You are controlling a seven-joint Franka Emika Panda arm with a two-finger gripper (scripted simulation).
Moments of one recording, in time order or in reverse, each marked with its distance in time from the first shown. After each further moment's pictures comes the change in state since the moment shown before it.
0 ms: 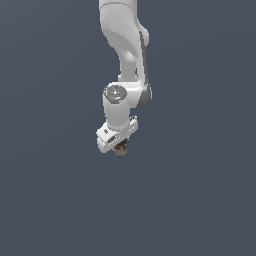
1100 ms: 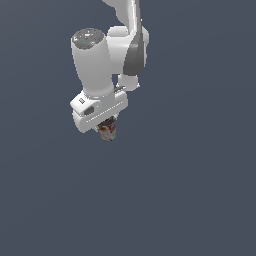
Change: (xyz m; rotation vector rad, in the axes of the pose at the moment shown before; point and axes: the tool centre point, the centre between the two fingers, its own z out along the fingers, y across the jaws) arm -0.029 0.037 -0.146 0.003 0.000 -0.001
